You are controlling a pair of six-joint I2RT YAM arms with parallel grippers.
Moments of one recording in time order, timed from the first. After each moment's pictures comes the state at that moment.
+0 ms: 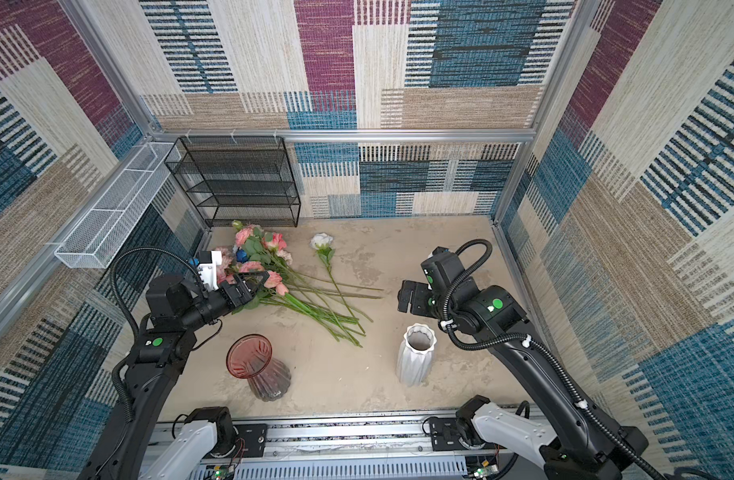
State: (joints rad) left arm 0.03 0.84 0.79 -0.31 0.68 -0.65; right arm 0.59 1.05 1.28 -1.15 0.11 0.67
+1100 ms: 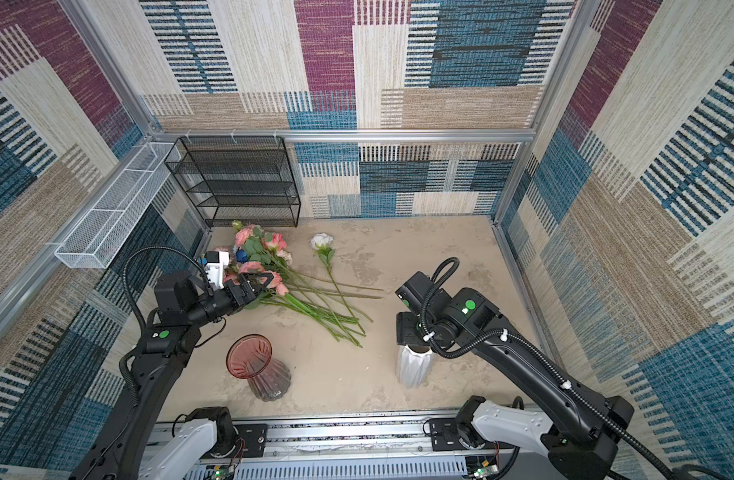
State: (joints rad) left arm 0.03 0.90 0.78 -0.29 0.72 -0.65; right arm 0.76 1.11 1.24 -1.34 0.09 0.74
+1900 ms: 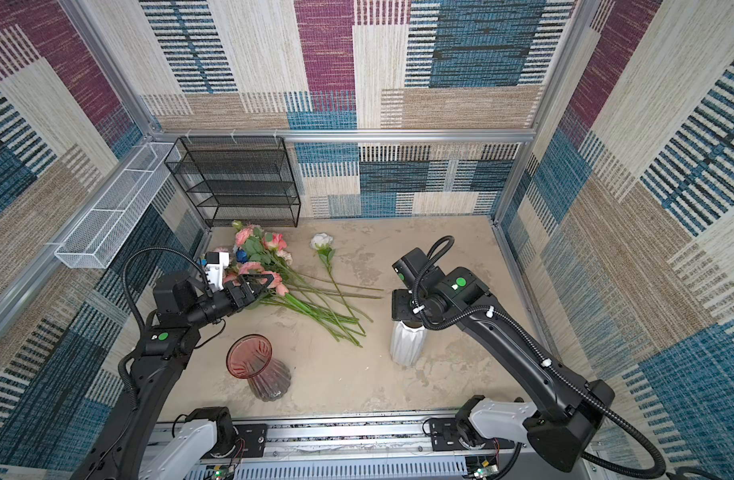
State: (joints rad) left arm 0.03 0.88 0.78 -0.29 0.74 -0.65; right arm 0.62 1.24 1.38 -1.25 0.11 0.62
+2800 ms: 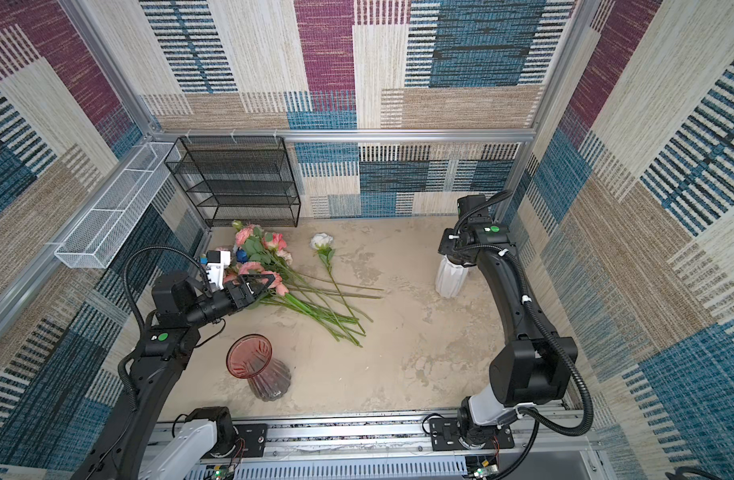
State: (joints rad) left arm 0.03 0.88 0.78 -0.27 0.79 -0.66; right arm 0.04 1.56 1.58 -0.96 0.08 0.35
